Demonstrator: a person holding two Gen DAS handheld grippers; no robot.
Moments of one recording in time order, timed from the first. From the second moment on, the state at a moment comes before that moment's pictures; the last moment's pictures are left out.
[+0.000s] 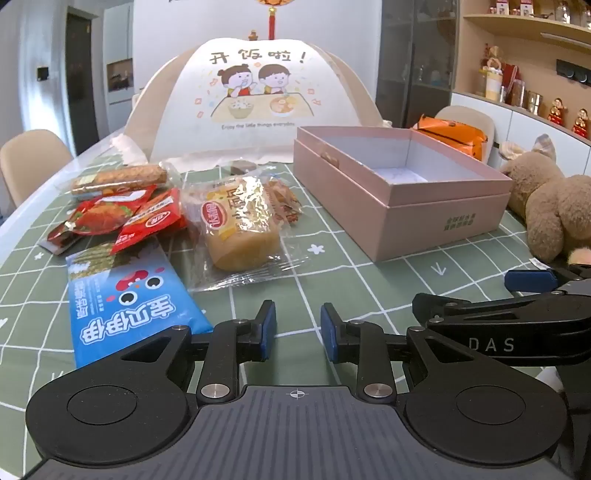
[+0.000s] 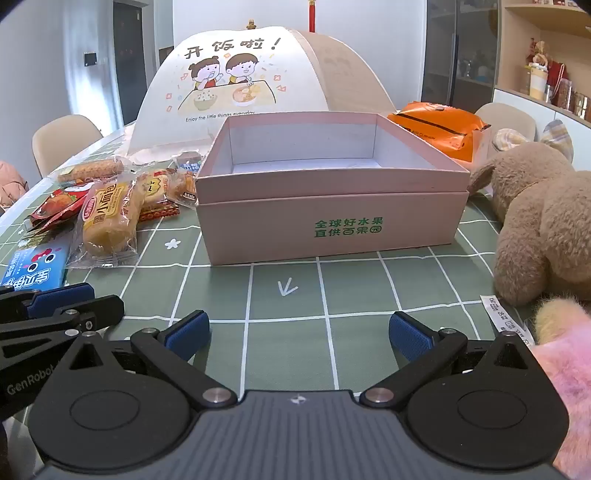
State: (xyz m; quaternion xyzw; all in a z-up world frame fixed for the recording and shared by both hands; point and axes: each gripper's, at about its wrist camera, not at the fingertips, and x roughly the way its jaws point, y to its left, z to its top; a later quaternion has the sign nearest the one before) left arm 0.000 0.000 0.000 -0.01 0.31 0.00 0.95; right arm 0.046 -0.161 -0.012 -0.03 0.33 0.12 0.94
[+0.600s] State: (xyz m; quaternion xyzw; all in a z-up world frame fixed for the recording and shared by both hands) left arm 0.000 0.000 0.000 -0.01 0.31 0.01 0.95; right arm 0.046 -0.161 -0.012 -0.03 0.33 0.12 0.94
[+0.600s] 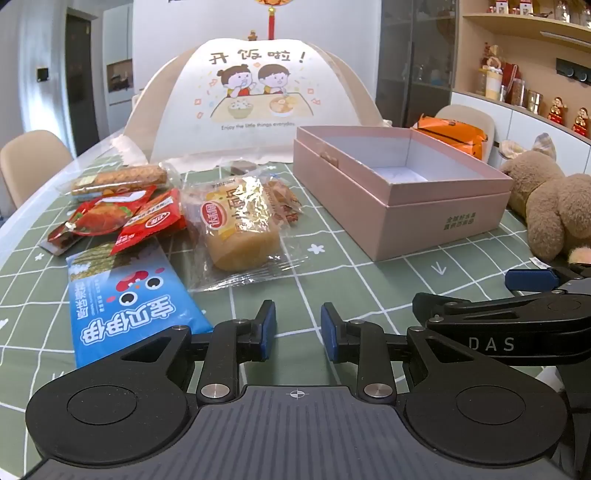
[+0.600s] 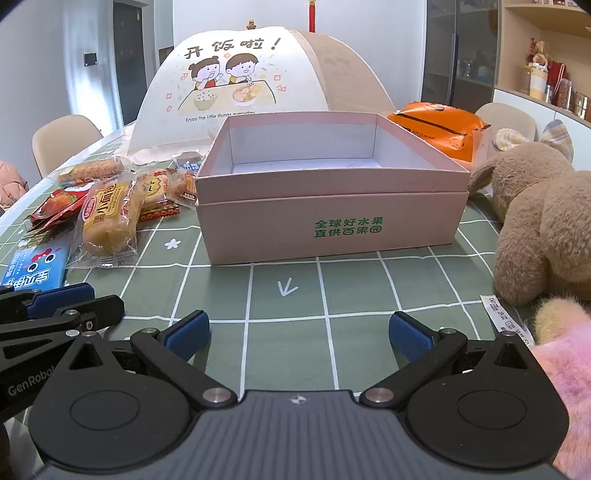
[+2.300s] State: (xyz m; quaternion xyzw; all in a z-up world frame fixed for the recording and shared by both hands) left arm 0.000 0.000 0.000 -0.01 0.31 0.01 0.95; right arm 0.046 -0.162 -0.012 -0.03 0.33 0.12 0.94
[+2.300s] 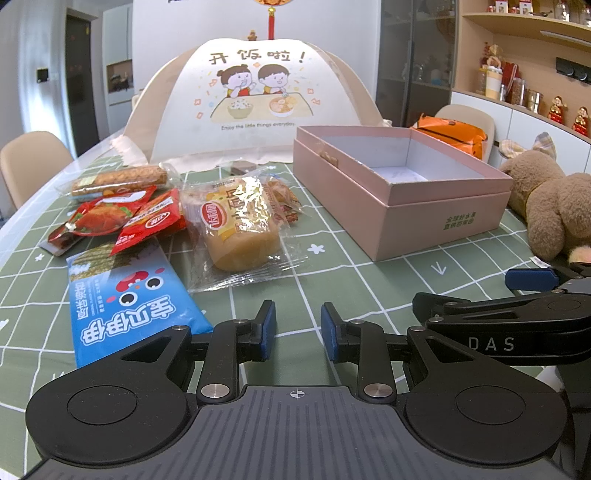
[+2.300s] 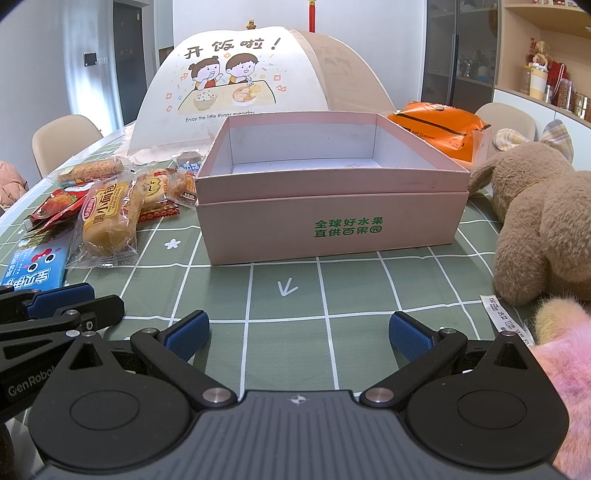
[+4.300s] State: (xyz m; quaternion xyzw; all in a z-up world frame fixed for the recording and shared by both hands) left arm 0.007 0.180 0.078 -0.19 0.40 0.04 0.90; right arm 0.086 -0.046 0.040 -0.09 0.47 0.30 0.83
